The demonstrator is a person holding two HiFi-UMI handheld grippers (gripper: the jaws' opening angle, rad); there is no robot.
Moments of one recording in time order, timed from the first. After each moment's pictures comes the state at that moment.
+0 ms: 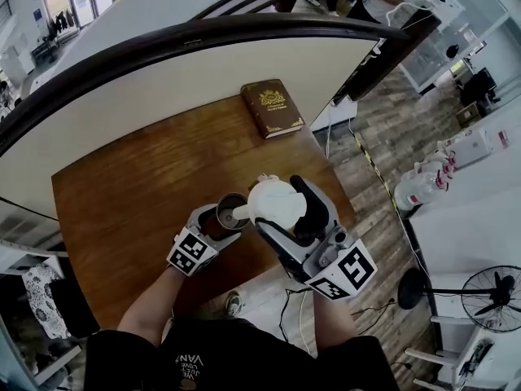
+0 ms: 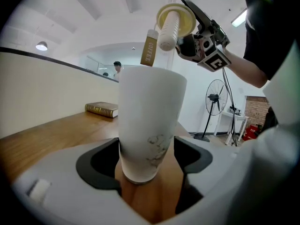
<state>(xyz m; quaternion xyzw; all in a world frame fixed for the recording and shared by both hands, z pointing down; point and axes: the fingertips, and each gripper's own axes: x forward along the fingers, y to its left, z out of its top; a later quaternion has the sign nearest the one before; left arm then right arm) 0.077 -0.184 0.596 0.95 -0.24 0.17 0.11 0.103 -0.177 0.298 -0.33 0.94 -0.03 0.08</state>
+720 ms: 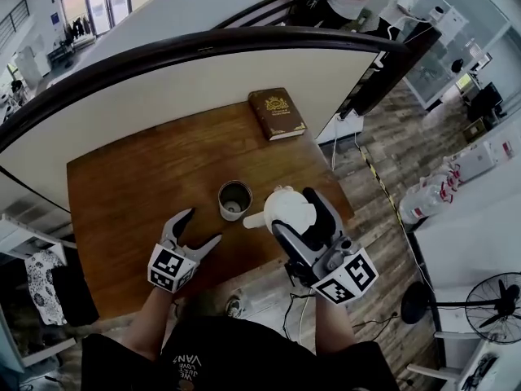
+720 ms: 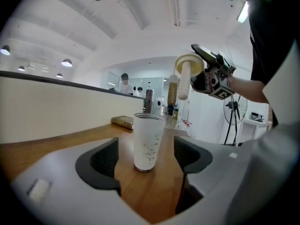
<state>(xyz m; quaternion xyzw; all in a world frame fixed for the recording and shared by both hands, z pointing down) 0.010 -0.131 0.524 0.91 -0.38 0.11 0.09 0.142 -0.121 0.295 -0.35 0.93 -0.06 0.12</state>
